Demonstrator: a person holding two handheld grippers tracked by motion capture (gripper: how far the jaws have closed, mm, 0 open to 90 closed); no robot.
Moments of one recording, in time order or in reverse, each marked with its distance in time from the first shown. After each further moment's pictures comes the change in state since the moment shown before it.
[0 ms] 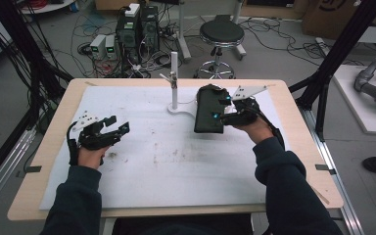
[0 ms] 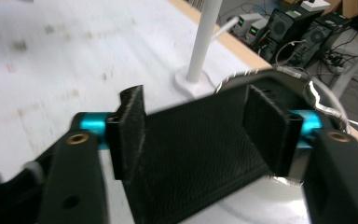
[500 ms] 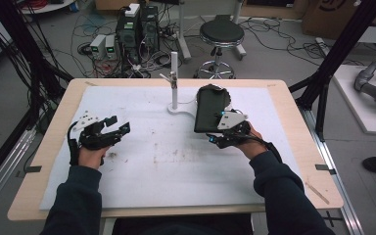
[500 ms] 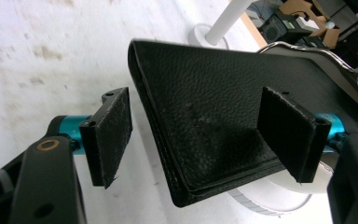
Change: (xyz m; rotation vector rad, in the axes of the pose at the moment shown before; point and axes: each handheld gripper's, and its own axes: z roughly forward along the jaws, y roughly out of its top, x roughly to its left) left arm -0.001 0.000 0.001 -0.002 -0.009 -0.005; right arm 0.039 -0.036 0.027 0.086 -0.079 -0.329
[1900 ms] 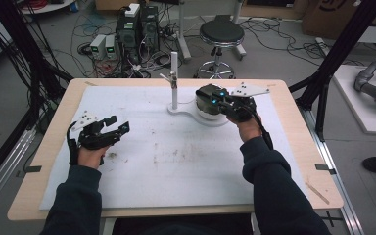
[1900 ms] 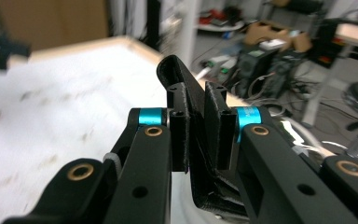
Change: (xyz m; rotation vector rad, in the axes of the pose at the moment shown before) left arm 0.001 0.000 0.000 -0.006 -0.002 -0.006; right arm -0.047 0.029 -0.017 -0.265 -0.042 0.450
